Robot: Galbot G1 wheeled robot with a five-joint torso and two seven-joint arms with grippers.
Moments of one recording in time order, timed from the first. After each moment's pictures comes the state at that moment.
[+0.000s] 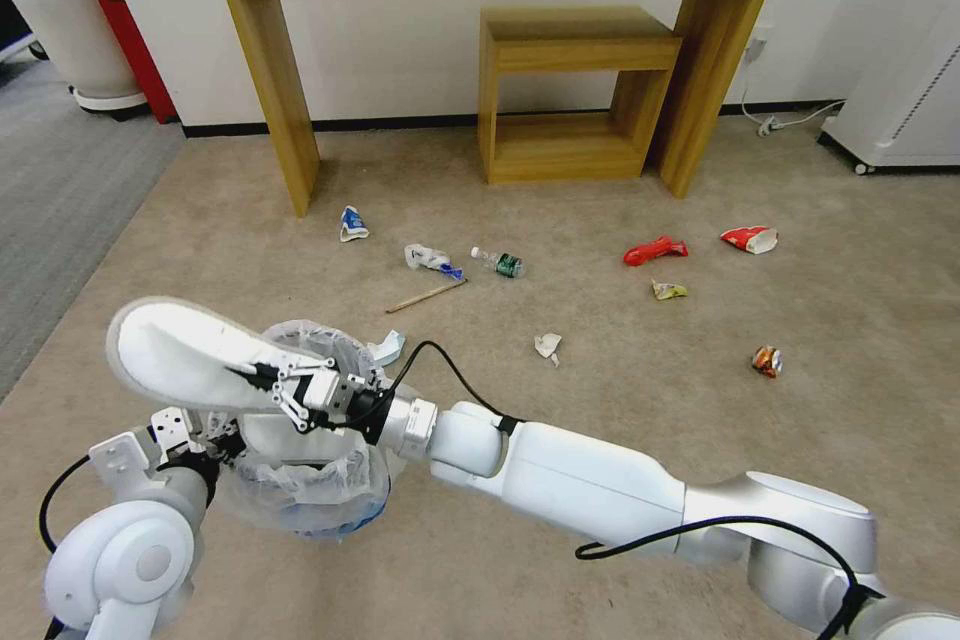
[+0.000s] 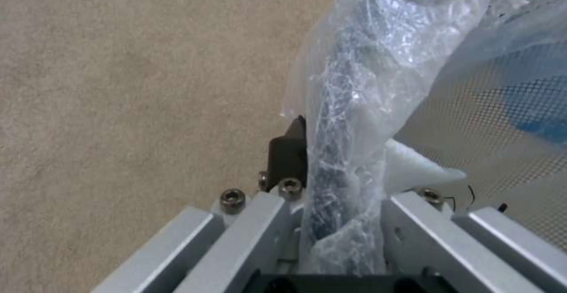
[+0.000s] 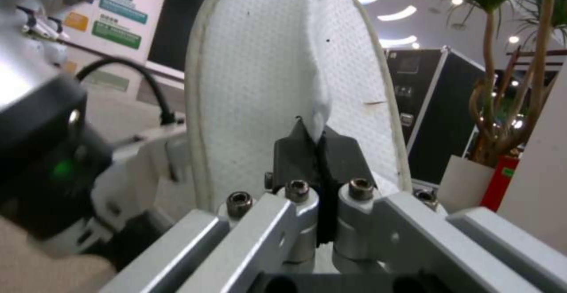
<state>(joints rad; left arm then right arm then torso) 1.48 -1.21 -0.77 -2.22 -0.98 0.70 -0.63 -0.35 1.35 -0.85 1.38 0.40 0.56 -0.07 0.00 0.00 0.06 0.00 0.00</state>
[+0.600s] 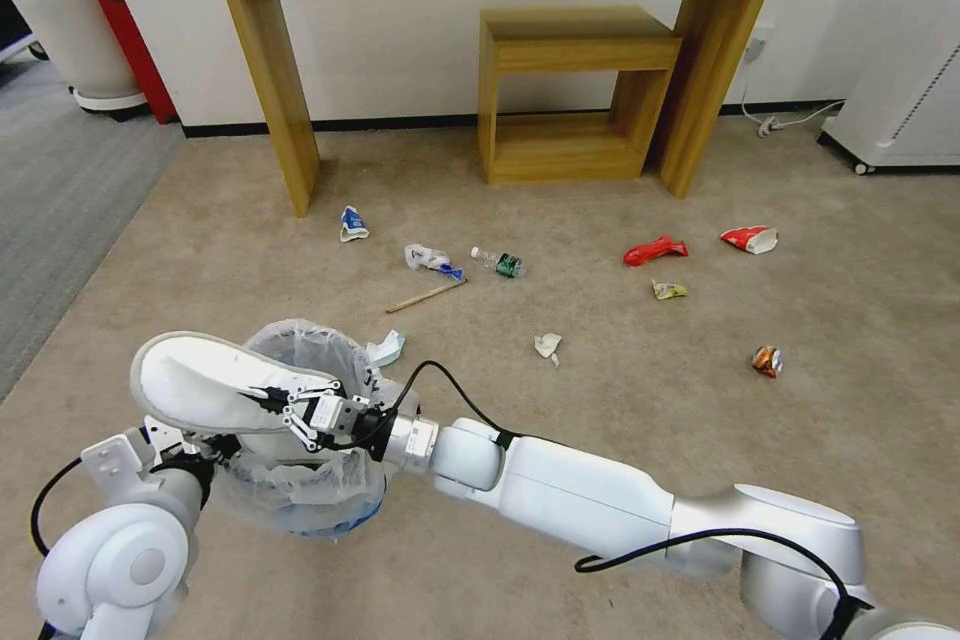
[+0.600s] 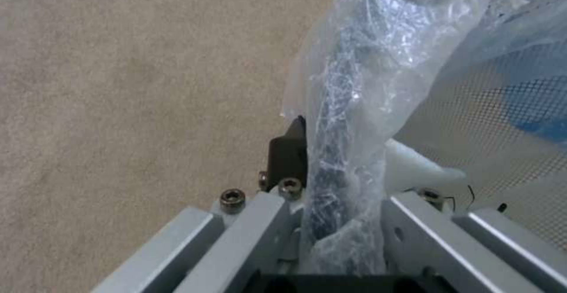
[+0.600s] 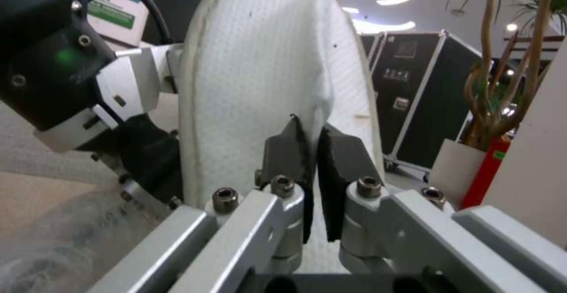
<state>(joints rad) 1.49 -1.21 -0.77 -2.22 -0.98 0.69 -0.63 -0.38 1.35 -0.84 1.32 0.35 0.58 -0.07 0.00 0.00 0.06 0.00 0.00</state>
